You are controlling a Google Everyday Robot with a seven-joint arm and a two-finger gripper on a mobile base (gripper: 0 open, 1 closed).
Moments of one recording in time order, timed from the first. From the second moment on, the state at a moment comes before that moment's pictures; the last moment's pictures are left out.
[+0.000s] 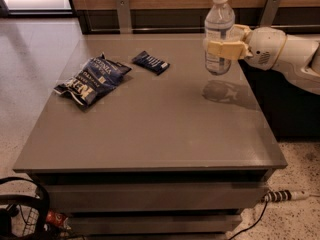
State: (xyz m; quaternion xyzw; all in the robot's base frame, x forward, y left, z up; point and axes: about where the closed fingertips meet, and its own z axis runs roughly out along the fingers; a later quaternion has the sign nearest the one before) arm 0.644 -0.155 0.972 -0.37 0.57 0.36 0.64
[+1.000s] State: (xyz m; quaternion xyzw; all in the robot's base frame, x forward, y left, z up) arm 0.654 -0.153 0.951 -0.35 0.56 0.37 0.65
